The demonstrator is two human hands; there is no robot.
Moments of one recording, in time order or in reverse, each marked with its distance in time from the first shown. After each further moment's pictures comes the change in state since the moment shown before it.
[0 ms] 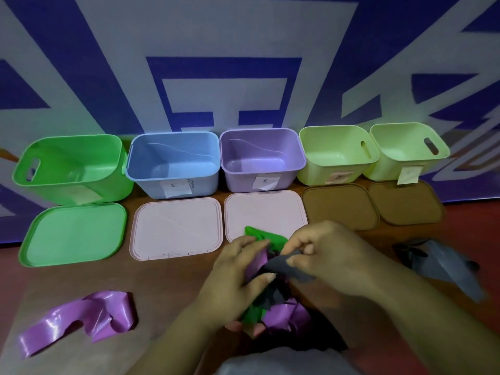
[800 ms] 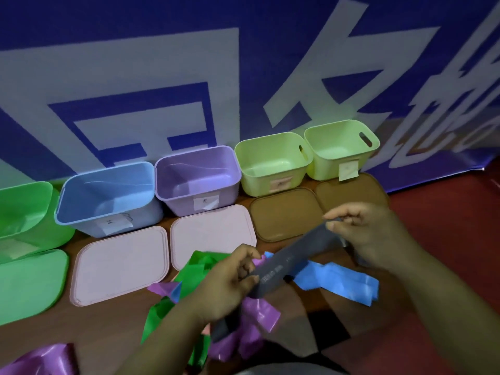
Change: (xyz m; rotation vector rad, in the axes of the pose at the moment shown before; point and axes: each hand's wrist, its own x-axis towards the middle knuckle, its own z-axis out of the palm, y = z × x) left_hand 0.076 0.087 0.077 -0.314 -0.311 -0.078; right_hand -0.062 0.169 -0.115 0.307 0.490 0.115
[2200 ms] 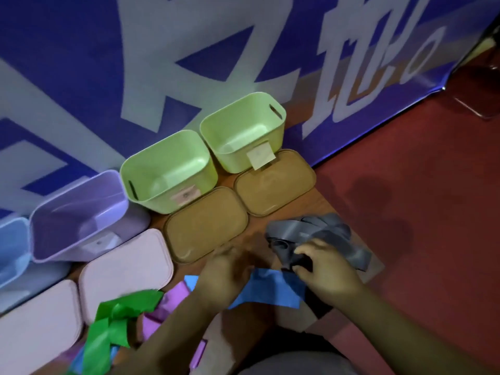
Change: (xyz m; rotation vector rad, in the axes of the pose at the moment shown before) left_hand 0.180 0.033 0.166 0.591 -0.052 0.146; right_hand -0.007 0.227 -0.071 -0.332 -0.130 0.178
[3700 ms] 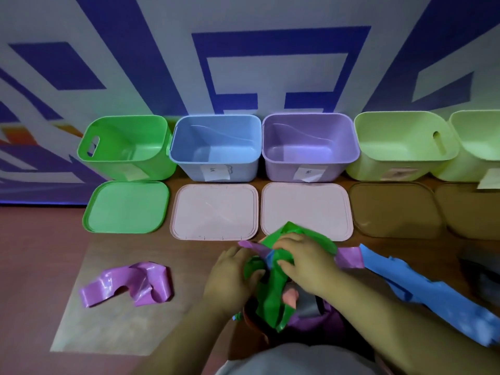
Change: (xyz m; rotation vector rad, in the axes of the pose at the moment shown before) left_hand -0.334 -0.232 -0.116 -0.099 0.377 -0.592; right_hand 0.007 -0.358 0.273 -0.221 -0.349 -0.604
